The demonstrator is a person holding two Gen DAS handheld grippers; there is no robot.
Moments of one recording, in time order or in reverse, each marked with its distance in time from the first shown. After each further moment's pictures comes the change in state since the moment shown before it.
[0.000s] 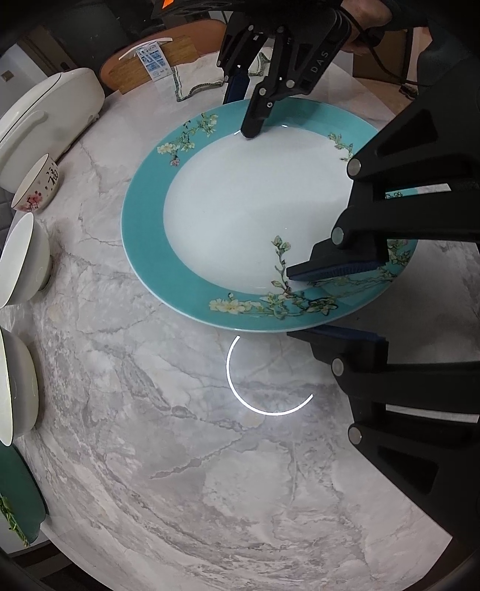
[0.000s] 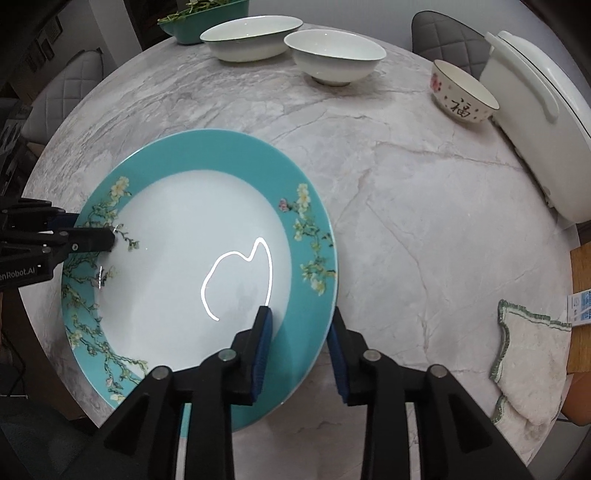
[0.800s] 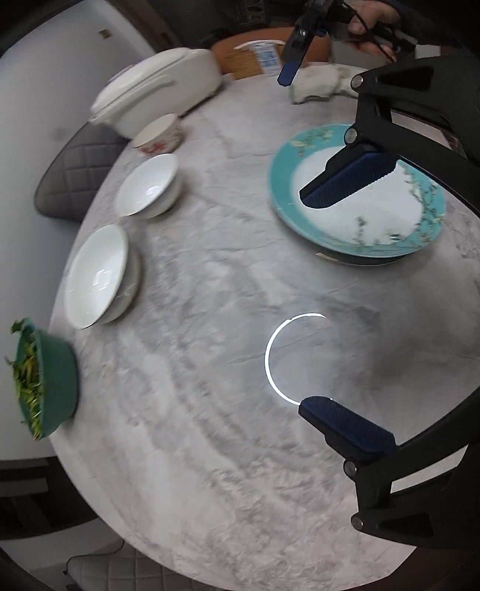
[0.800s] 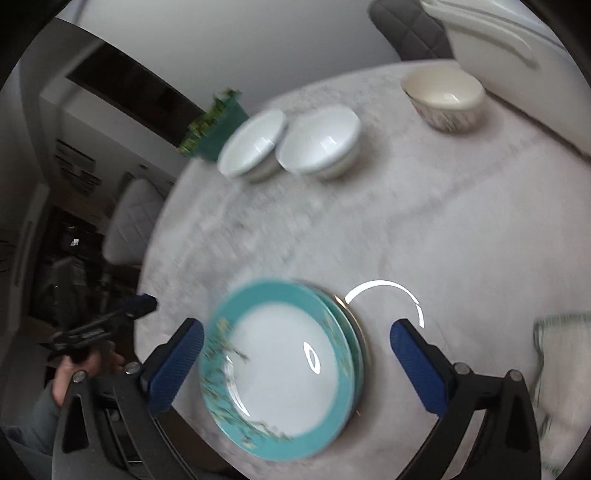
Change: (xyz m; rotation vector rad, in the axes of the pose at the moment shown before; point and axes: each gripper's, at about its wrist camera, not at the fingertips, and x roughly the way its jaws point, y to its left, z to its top) left arm -0.105 0.070 0.043 -0.280 -0.227 0.043; right arm -0.068 -0.092 0.061 0.317 -0.183 0.525
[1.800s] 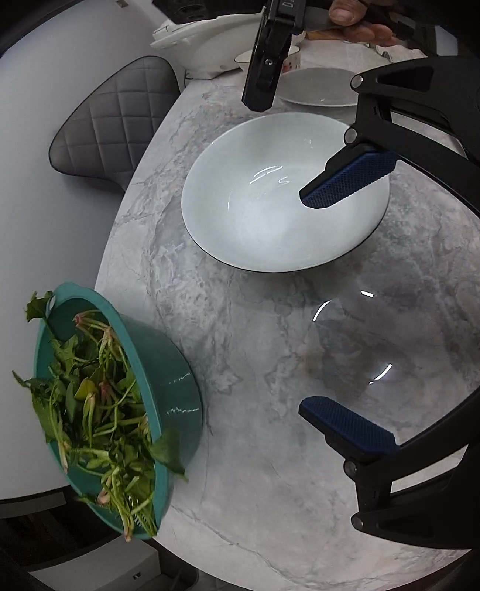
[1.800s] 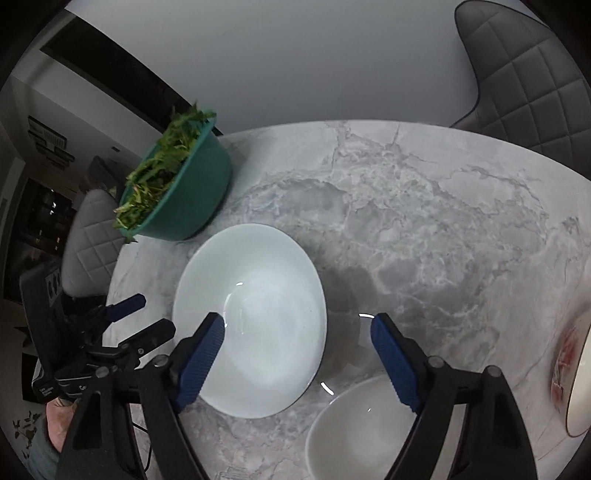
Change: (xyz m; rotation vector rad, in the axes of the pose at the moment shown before) left arm 0.159 0.046 0.279 0.070 0.029 0.053; right arm 0.209 0.037 0.258 -0.072 0.146 -0.145
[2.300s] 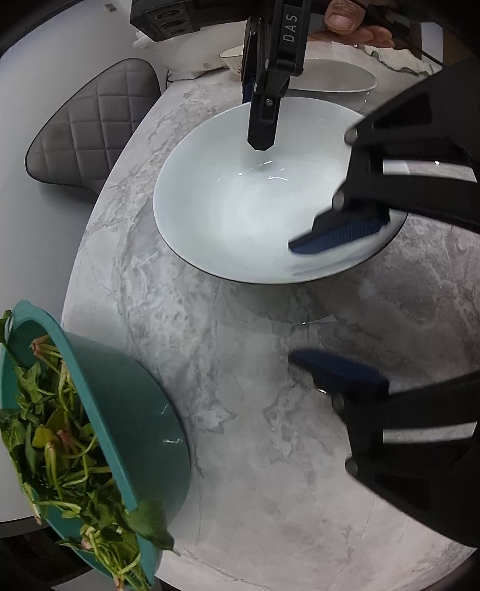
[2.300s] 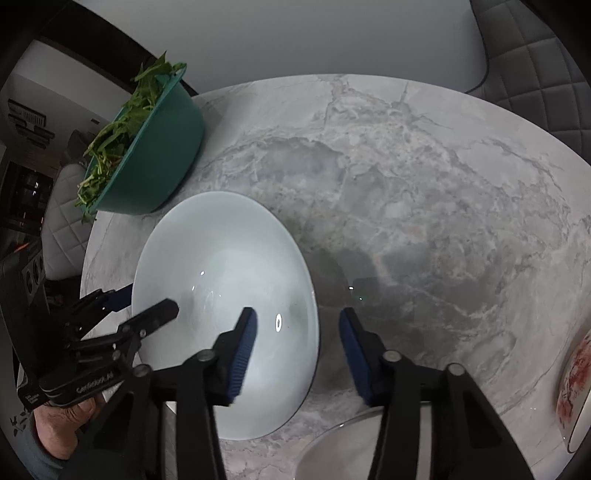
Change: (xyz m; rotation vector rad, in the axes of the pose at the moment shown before) left arm 0.049 -0.010 0.002 0.024 0.072 -0.052; right arm 0.042 -0.003 0.005 -0.018 0.134 -0.067
